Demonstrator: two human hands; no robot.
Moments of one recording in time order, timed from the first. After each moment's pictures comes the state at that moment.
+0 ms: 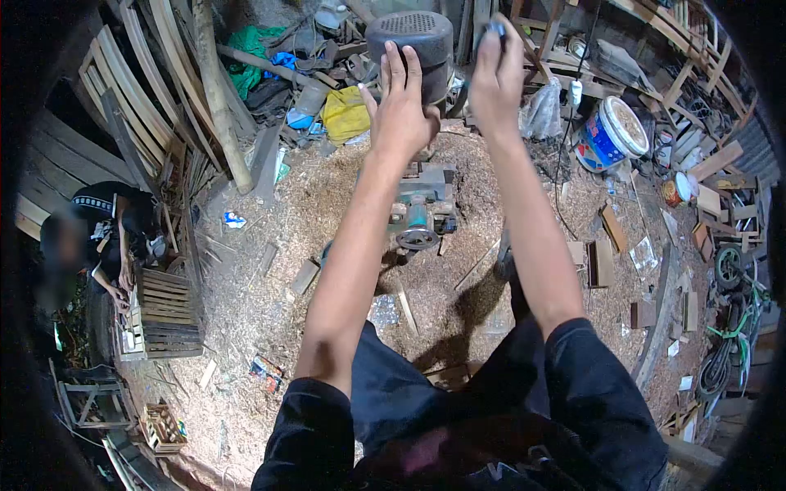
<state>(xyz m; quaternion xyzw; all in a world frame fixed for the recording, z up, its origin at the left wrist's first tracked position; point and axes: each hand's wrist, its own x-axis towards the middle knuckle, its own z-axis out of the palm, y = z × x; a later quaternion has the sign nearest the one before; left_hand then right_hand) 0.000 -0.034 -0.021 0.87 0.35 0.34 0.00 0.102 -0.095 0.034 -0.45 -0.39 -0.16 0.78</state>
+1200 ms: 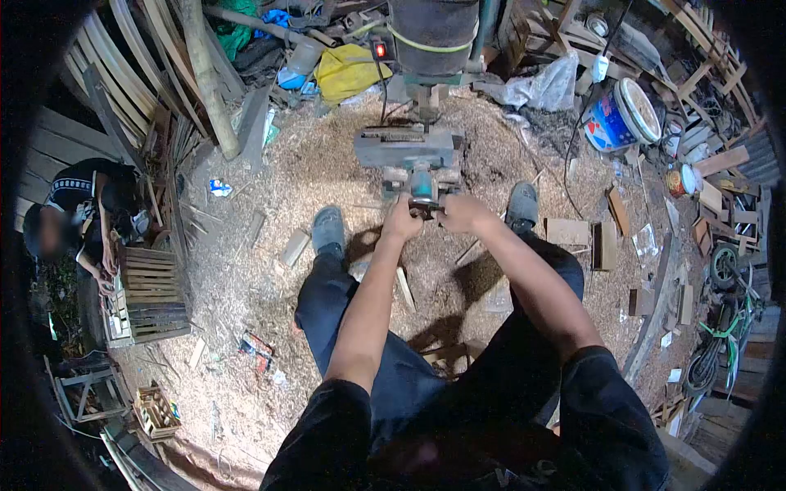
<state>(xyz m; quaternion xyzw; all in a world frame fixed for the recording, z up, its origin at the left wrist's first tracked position) -0.080 -0.069 -0.366 0.80 0.47 0.11 0.36 0.090 -0.156 -0.268 -0.70 -0.66 0.26 0.01</state>
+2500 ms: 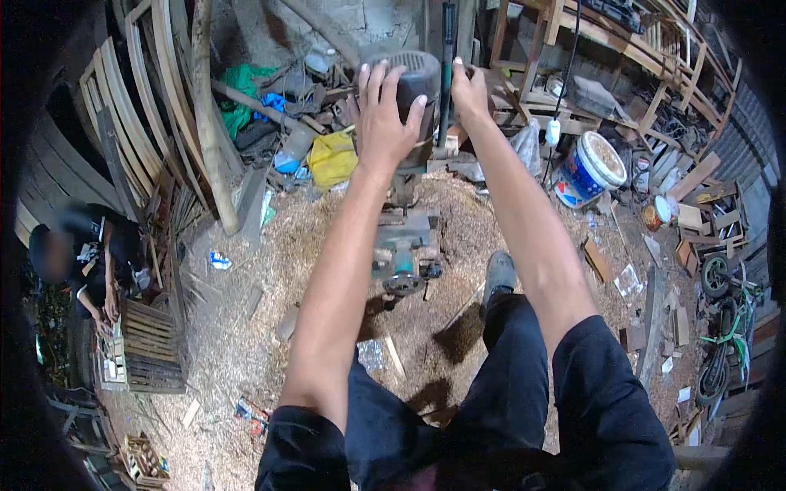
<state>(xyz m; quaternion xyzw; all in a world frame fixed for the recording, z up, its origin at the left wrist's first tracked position) 0.021 0.006 0.006 0.78 0.25 0.57 -0.04 0.223 0.030 -0.001 -0.63 -0.34 0.03 0.69</state>
